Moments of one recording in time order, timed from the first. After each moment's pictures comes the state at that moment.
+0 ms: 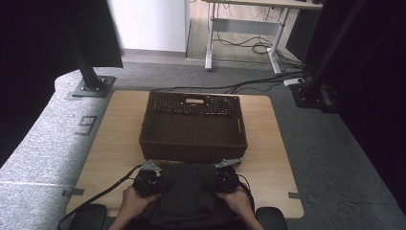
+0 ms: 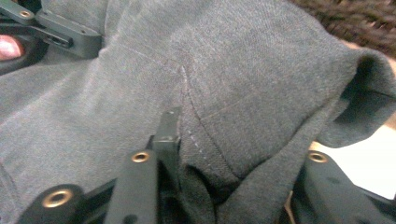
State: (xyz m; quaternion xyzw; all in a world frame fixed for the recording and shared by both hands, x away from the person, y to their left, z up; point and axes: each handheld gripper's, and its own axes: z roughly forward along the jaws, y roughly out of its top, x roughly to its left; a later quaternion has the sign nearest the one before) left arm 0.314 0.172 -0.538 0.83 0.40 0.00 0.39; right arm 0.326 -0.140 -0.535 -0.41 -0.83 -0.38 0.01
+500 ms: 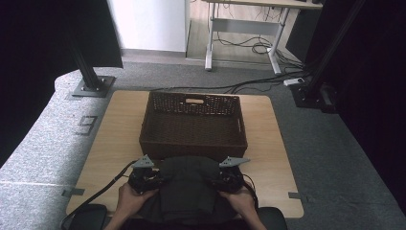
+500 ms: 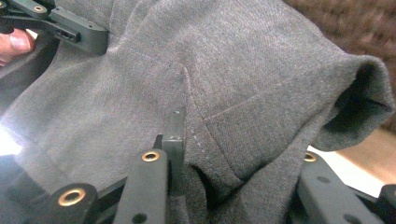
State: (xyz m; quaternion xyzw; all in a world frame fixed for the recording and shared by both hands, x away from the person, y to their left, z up) left arm 0.308 0.179 -0.497 0.81 0.37 0.03 0.45; right arm 0.311 -0.146 -0.497 -0.37 -0.82 -0.43 -0.04
